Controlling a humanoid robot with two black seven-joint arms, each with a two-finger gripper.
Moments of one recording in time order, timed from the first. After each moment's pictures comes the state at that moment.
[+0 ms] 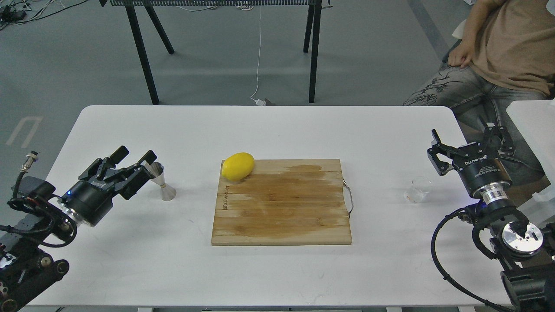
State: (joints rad) left arm -0.16 0.66 -0.77 -1.16 1.70 0.49 -0.49; right arm 0.23 -0.30 1.33 0.92 0.20 0.49 0.01
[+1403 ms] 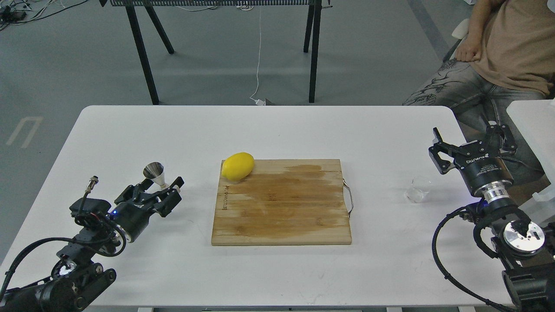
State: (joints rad) left arm -0.30 0.34 -0.74 -0.71 1.81 0.49 -0.49; right arm 0.23 -0.30 1.33 0.93 0.20 0.49 0.01
